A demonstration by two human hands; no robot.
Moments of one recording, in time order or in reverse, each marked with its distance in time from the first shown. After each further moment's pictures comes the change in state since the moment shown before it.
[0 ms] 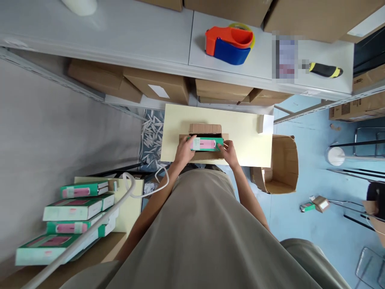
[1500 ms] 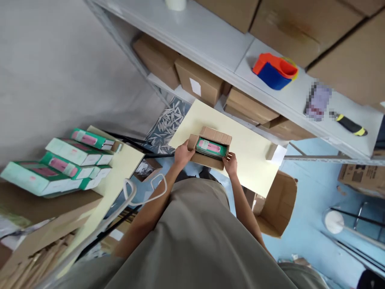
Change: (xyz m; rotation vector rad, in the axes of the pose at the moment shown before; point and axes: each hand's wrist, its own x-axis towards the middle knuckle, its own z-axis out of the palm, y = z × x) left_hand -0.055 -0.027 0.043 -0.015 0.202 -0.582; right_hand 0.028 0.050 -0.011 -0.414 -0.121 -0.034
